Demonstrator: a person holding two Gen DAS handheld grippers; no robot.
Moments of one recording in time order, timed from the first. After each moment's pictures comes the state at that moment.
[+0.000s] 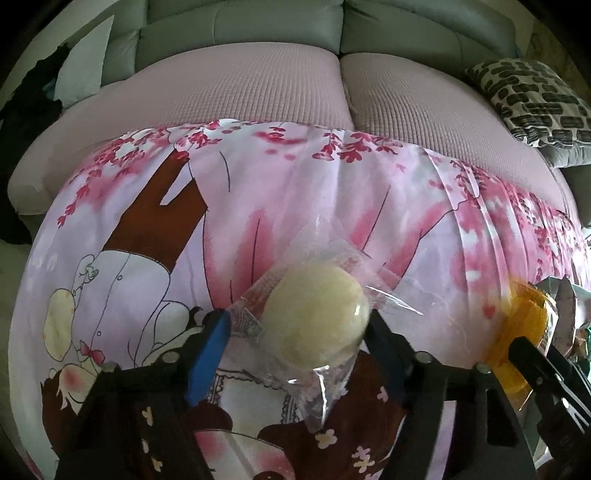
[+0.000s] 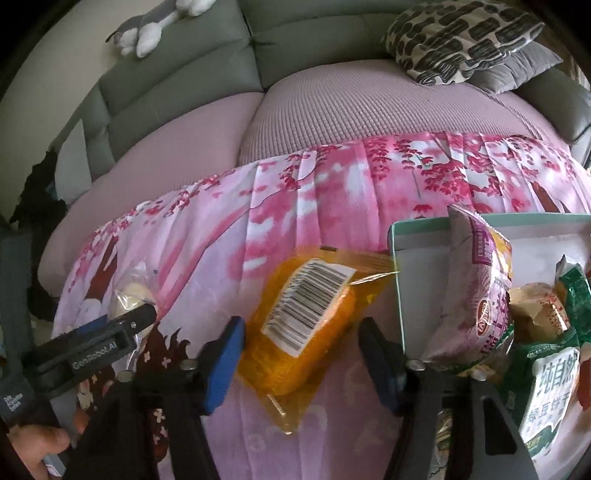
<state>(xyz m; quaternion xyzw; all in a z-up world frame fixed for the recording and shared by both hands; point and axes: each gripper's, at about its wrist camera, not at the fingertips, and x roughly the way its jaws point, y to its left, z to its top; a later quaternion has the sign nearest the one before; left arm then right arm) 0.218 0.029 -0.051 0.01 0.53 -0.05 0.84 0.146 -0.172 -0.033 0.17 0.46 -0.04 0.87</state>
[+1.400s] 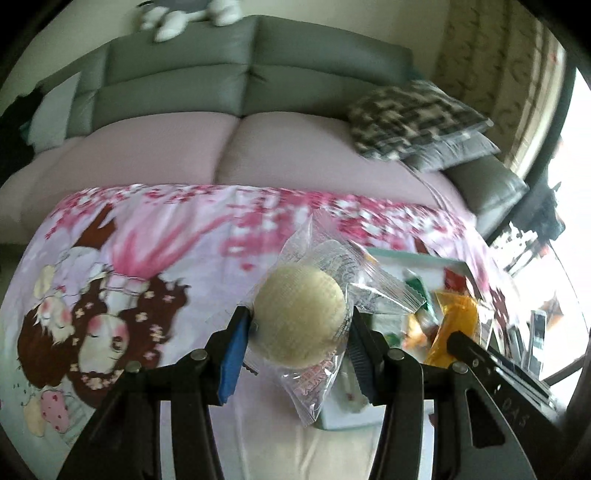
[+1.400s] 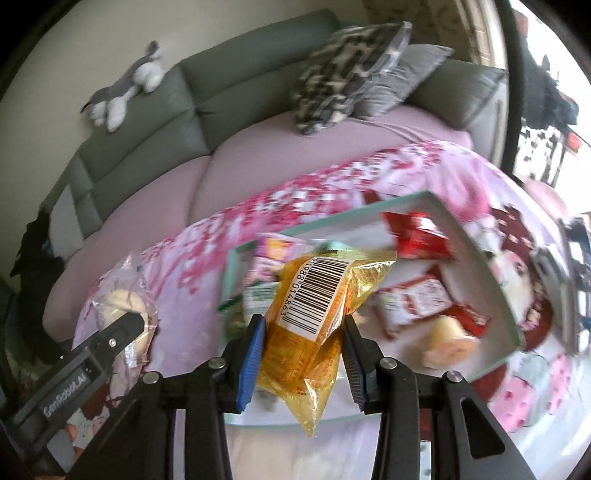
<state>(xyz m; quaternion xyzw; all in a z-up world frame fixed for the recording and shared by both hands) 0.044 -0.107 0.062 -0.01 0.44 -0.18 0.88 -0.033 -0.298 0.046 0.22 0.40 -0.14 0.88</state>
